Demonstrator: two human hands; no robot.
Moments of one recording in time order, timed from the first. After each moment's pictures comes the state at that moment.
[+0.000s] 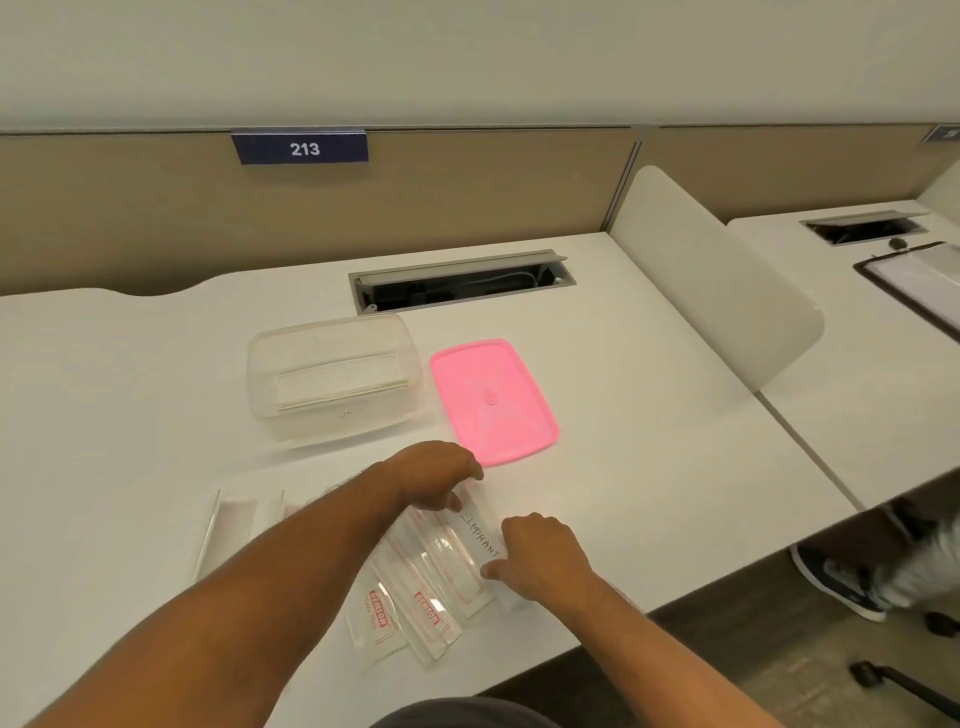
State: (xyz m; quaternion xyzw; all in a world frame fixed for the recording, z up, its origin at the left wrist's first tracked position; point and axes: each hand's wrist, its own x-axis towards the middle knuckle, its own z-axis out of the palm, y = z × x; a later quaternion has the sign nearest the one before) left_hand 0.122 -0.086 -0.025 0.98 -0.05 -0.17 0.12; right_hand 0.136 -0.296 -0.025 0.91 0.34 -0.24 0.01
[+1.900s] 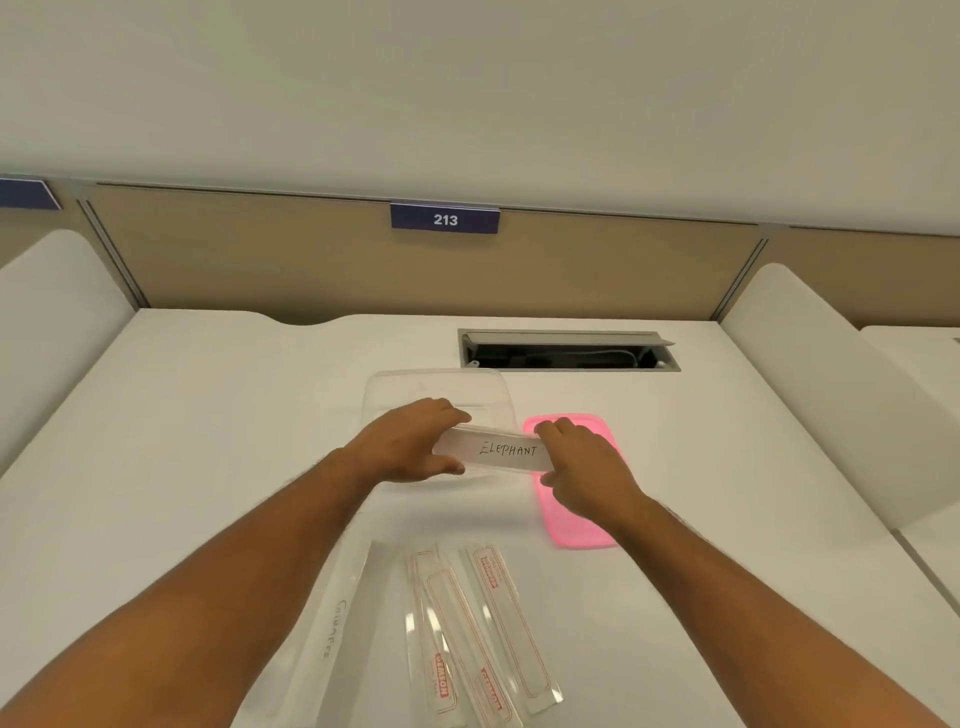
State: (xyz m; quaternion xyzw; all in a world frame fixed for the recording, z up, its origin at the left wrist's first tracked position) left_hand 0.060 0.055 0.052 0.98 0.11 0.07 0.13; right_hand 0.223 -0.162 0.074 0.84 0.54 0.00 -0.02
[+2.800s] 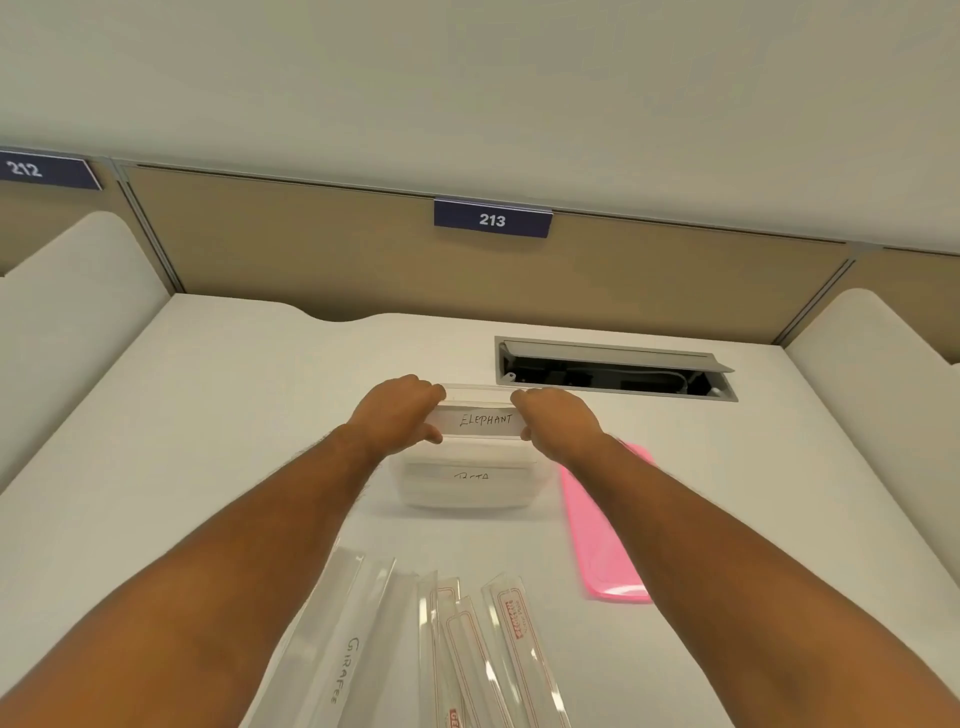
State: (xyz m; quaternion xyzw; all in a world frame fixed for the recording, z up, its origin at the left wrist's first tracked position) left_hand 0.071 0.142 0.047 0.97 0.25 0.02 0.03; right_hand 0.263 -0.013 0.066 0.79 0.61 -0.01 0.05
